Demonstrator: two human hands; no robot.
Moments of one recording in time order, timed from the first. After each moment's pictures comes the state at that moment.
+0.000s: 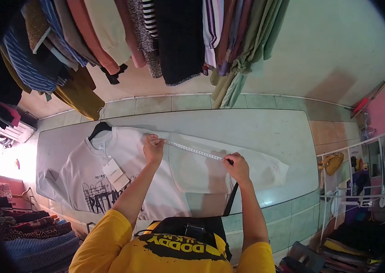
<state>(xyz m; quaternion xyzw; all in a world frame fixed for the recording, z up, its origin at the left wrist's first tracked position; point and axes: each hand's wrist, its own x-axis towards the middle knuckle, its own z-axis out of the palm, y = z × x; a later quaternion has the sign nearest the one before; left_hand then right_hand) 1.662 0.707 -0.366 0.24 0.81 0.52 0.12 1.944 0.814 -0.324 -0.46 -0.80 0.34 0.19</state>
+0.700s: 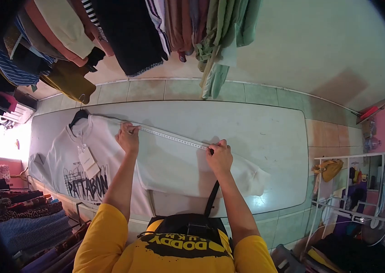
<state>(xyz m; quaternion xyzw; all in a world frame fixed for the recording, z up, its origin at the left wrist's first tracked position) 1.684 0.741 -0.384 0.26 0.91 0.30 -0.11 1.960 0.876 -0.350 -0.50 -0.83 0.22 0.12</state>
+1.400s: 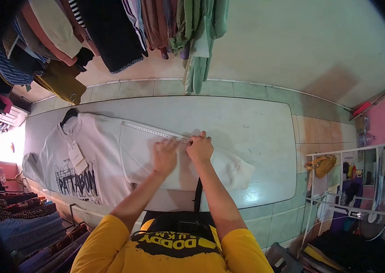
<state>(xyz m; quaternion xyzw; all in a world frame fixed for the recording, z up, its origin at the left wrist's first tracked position) 1.866 0.775 -0.379 0.58 0.80 0.15 -0.08 1.955 0.880 -0.354 -0.52 -0.84 0.18 0.05</state>
